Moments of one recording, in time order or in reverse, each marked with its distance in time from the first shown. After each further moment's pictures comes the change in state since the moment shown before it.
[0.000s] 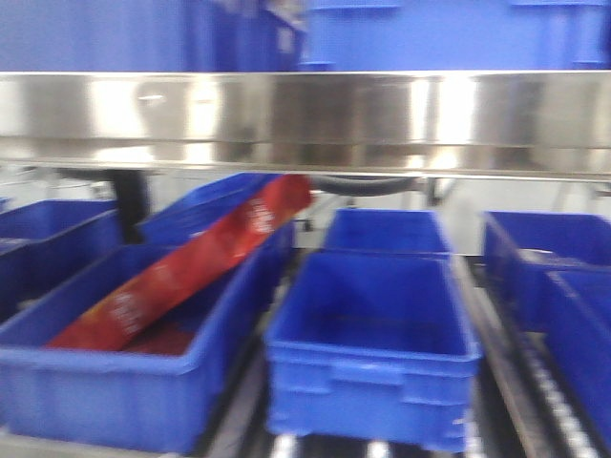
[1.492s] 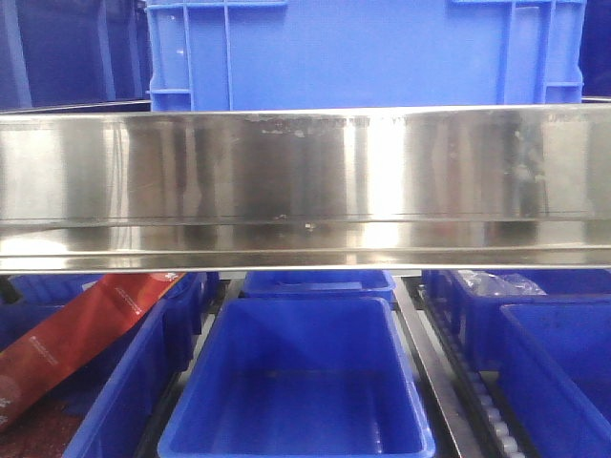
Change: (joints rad) left arm 0.000 0.000 0.000 0.000 0.000 0.000; right arm 0.000 0.000 0.000 -0.002 0.000 0.000
